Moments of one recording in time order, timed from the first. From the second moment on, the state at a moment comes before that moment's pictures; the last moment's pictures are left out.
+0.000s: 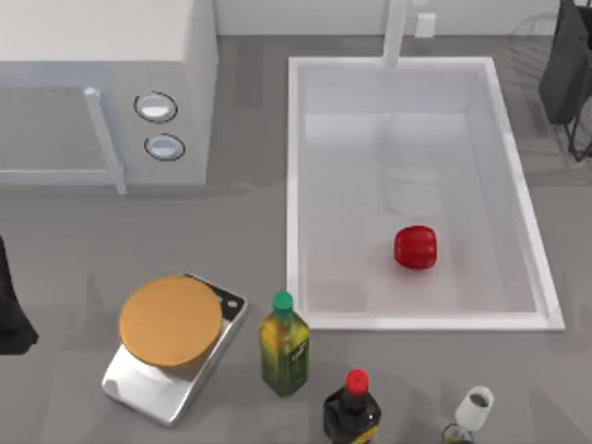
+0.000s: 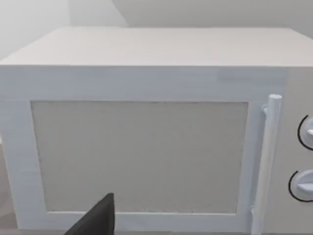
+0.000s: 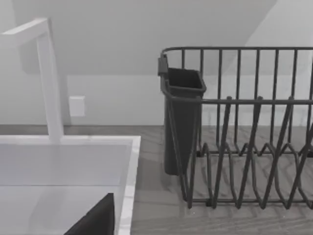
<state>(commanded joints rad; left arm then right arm) 0.00 0.00 0.00 0.00 0.00 0.00 0.00 0.00 0.00 0.00 0.00 0.00</state>
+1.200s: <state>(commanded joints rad) 0.00 0.00 0.00 0.00 0.00 0.00 0.02 0.10 0.08 -0.05 0.00 0.02</state>
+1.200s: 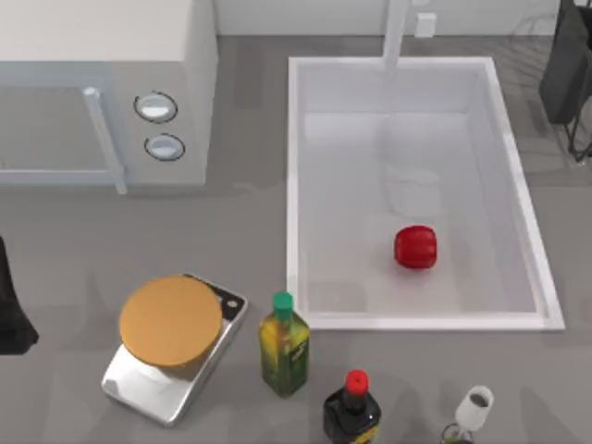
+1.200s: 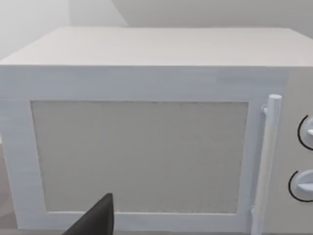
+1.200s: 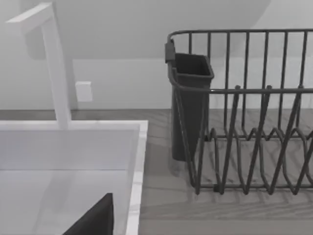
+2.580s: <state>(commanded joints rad) 0.00 0.00 0.00 0.00 0.00 0.00 0.36 2.06 1.73 -1.06 0.00 0.38</state>
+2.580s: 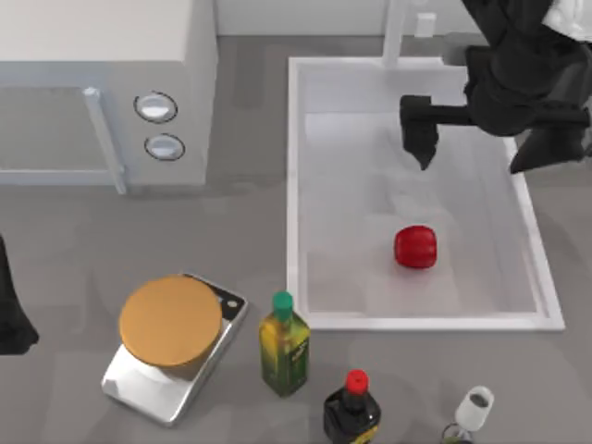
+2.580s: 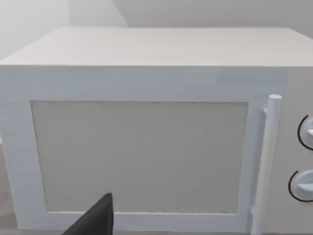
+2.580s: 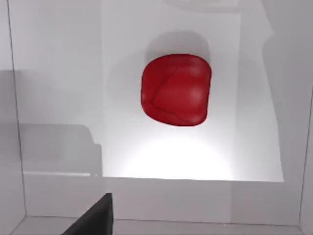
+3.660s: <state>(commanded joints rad) 0.00 0.00 0.00 0.00 0.00 0.00 0.41 2.42 1.87 -1.02 0.01 0.43</state>
